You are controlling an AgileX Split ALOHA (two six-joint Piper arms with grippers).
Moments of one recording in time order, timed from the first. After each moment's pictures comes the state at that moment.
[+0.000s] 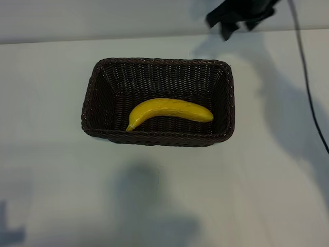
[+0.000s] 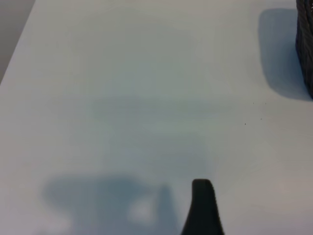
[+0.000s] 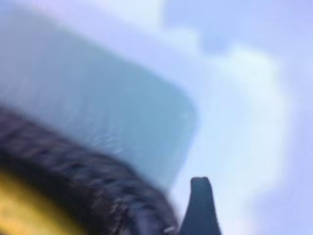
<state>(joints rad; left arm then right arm) 0.04 -0.01 -0.50 0.03 1.05 -0.01 0.32 2.23 -2.16 0.03 1.23 0.00</state>
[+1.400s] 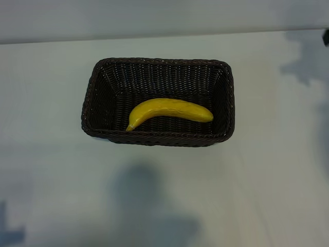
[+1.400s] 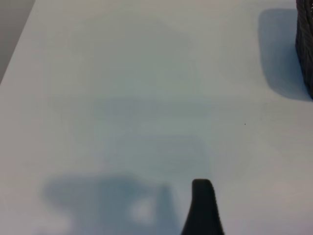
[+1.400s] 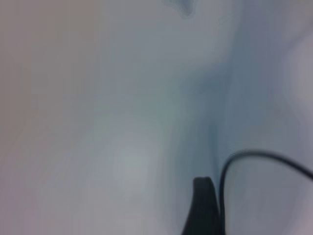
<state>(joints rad) 0.04 -0.01 -0.50 0.03 1.05 -0.01 -0.03 1.73 -1.47 -0.01 1.21 -0.02</state>
